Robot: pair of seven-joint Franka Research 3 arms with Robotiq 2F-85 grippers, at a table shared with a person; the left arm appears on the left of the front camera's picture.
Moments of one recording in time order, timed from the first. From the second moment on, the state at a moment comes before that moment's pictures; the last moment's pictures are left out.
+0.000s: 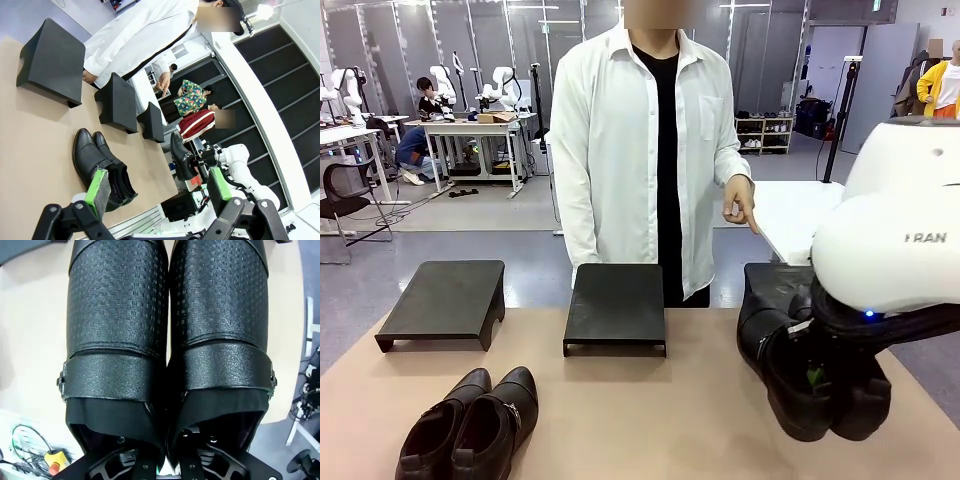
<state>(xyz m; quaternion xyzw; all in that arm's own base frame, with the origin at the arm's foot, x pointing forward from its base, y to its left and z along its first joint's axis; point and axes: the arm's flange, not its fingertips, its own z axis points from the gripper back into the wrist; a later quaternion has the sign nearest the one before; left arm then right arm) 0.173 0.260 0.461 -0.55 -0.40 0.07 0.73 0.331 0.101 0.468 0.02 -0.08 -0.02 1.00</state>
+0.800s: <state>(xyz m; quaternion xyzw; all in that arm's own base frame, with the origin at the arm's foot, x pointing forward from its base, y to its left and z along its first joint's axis) 0.173 0.260 0.461 -0.55 -0.40 0.07 0.73 0.331 0.094 0.463 0.02 -0.07 -0.02 1.00</state>
